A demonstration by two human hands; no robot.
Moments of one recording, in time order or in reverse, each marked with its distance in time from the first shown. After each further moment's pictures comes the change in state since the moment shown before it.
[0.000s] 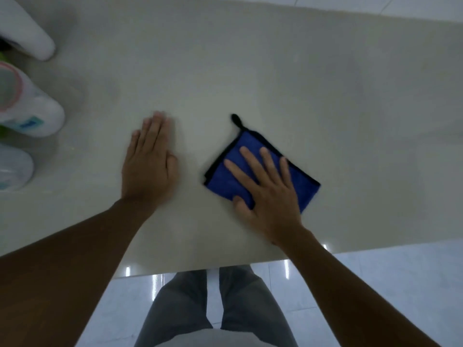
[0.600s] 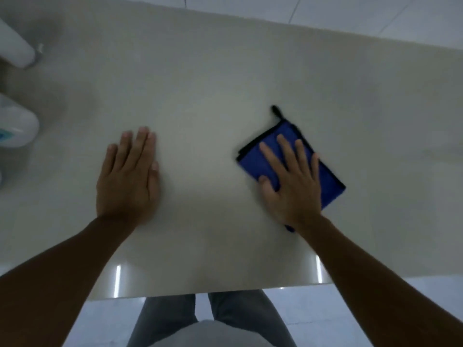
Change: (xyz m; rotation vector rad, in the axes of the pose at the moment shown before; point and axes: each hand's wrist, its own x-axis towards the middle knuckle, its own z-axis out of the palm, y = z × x) left_hand 0.004 0.013 0.004 0.168 -0.031 -0.028; right_hand 0.041 0.100 -0.019 0.012 0.023 0.171
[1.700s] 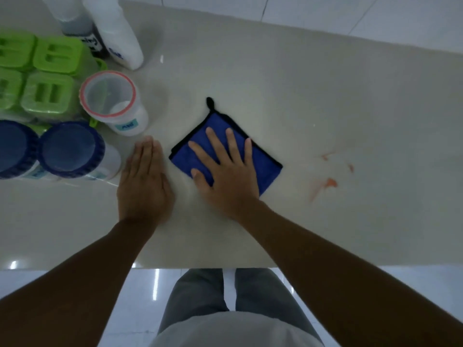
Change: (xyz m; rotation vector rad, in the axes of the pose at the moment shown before) left_hand -0.061 -0.139 -0.023 -0.083 0.001 -0.113; right_hand 0.022 -0.282 0.027 0.015 -0.056 -0.253
